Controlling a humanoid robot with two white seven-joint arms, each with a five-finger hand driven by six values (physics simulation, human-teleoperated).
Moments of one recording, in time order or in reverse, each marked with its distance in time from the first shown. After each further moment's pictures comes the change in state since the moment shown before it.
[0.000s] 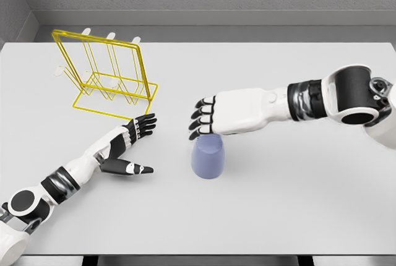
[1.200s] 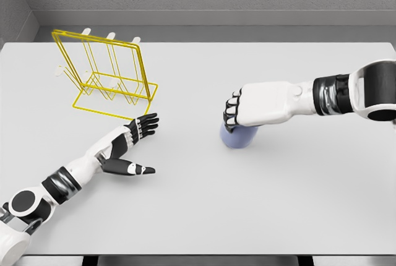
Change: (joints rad) left arm 0.005 0.000 0.000 -0.021 0.001 0.000 0.000; right arm -0.012 -0.077 0.037 0.000 0.028 0.000 0.005
